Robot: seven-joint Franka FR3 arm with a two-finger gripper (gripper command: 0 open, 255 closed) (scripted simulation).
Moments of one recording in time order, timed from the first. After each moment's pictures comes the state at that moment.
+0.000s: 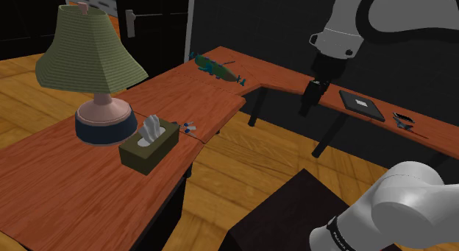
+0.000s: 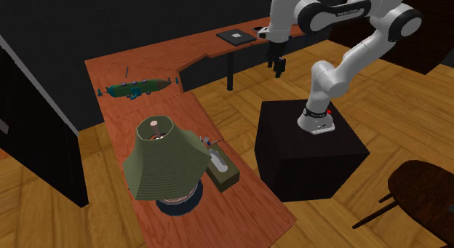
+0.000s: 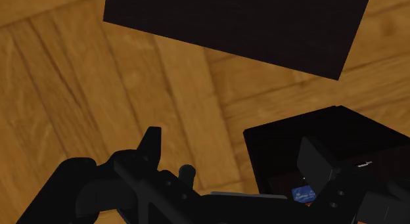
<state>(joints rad) -0.02 -0.78 0.06 -2.46 -0.01 1.61 -0.15</state>
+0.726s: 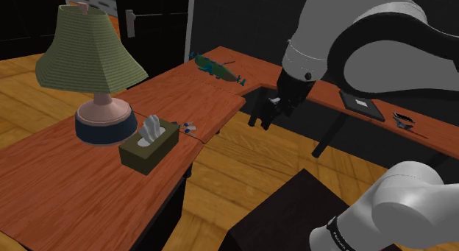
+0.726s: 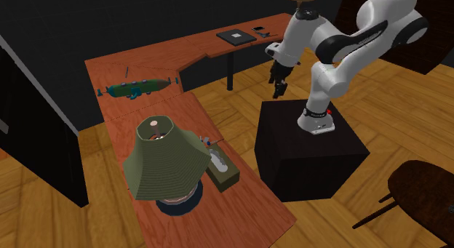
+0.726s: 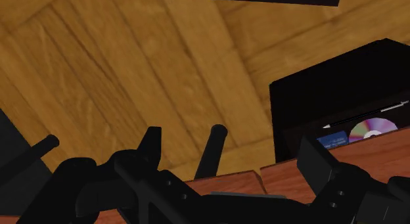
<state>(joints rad) -0.01 -0.77 0.40 -2.51 0.05 1.83 0.29</state>
